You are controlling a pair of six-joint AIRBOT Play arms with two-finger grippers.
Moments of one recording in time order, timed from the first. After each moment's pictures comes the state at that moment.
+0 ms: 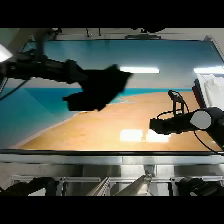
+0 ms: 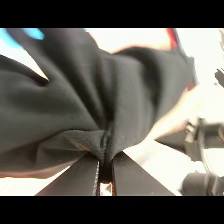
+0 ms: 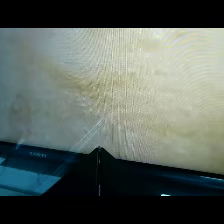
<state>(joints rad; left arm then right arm) -0.21 -1.30 1.42 0.72 -1.24 -1.31 0.33 -0.95 0.73 -1.26 1.06 1.84</state>
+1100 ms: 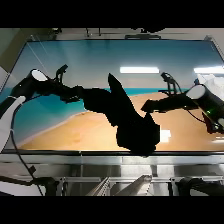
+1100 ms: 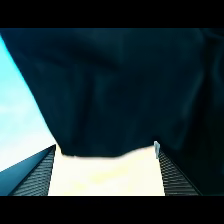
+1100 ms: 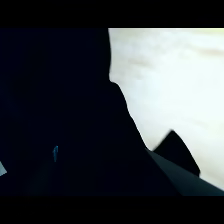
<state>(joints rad) -0.06 -1.69 1.34 0.91 -1.09 -1.27 0.16 -1.38 1.00 -0.88 0.94 1.14</state>
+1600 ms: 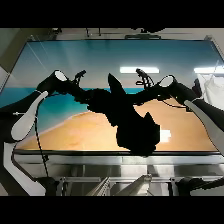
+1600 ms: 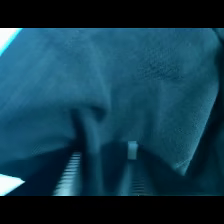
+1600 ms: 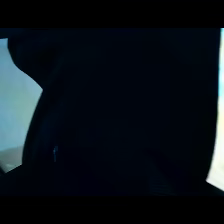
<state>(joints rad) -0.15 -1.93 1.53 0.91 -1.18 -1.25 0.27 -1.70 1.28 -0.65 0.97 1.00</state>
